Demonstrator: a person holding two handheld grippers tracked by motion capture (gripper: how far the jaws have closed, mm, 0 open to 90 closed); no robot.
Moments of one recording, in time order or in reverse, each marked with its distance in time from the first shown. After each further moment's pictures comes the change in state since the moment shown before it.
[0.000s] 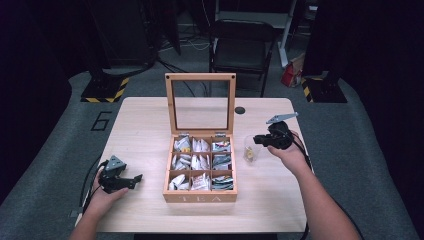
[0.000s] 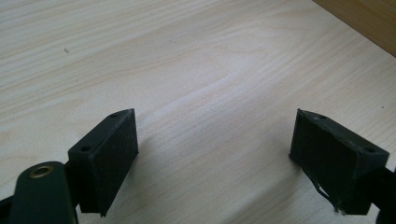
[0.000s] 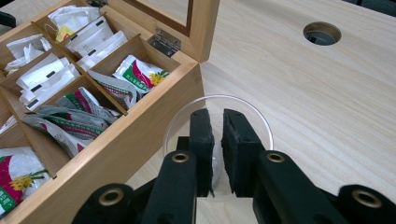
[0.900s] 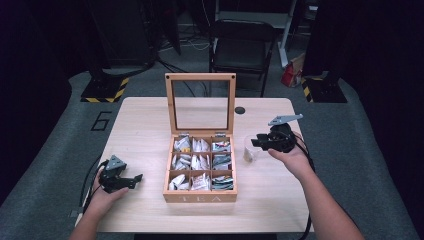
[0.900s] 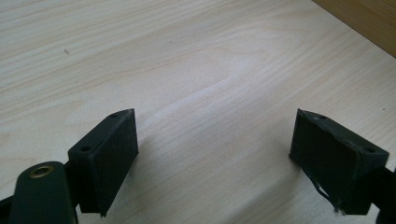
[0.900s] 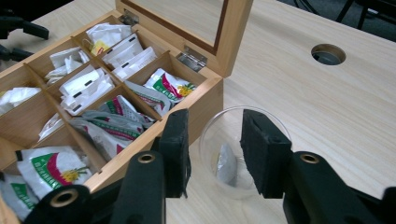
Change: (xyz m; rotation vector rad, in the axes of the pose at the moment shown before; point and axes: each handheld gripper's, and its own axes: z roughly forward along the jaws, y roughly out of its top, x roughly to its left) left arm 0.001 0.001 0.000 0.006 0.003 0.008; right arm 0.022 0.002 -0.024 -0.059 0.017 -0.033
